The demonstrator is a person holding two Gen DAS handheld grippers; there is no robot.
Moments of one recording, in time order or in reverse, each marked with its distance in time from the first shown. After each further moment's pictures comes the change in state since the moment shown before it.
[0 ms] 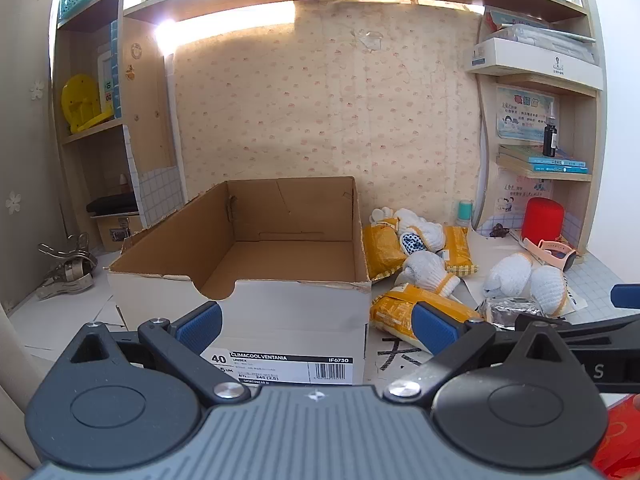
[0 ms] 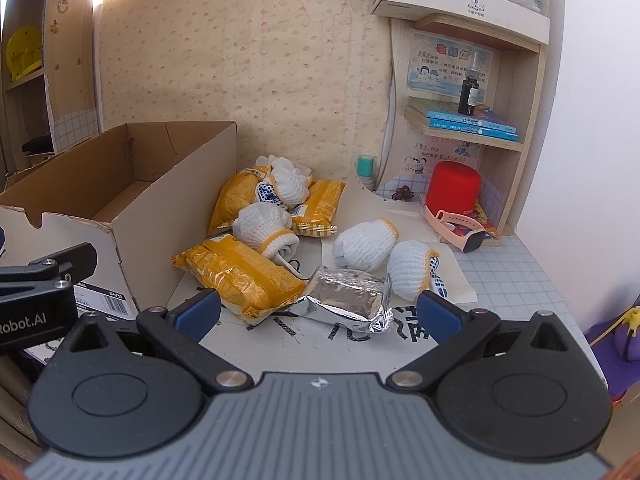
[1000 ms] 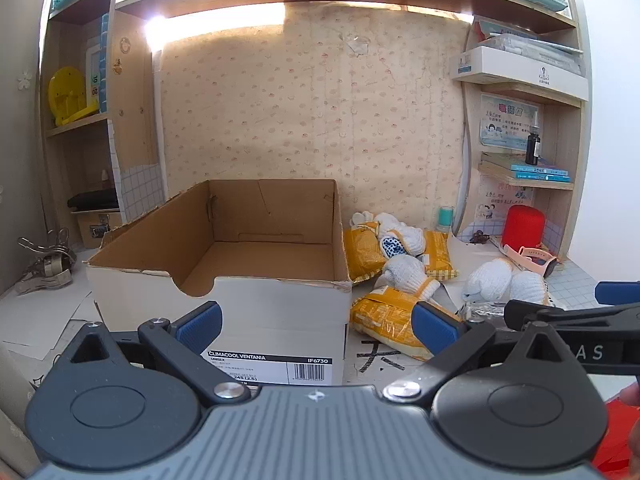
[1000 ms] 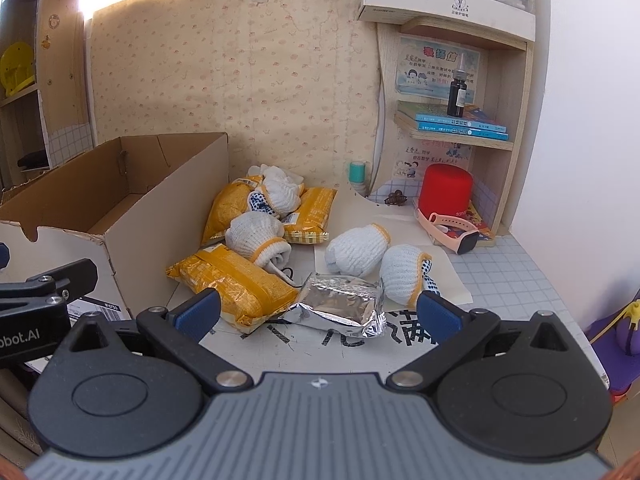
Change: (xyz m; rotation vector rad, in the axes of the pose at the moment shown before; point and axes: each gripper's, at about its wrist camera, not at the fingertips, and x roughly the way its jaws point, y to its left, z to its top) left arm 0.000 0.000 -0.005 -0.022 -0.018 -0.078; right arm -0.003 -0.008 0.000 0.036 -0.033 -0.003
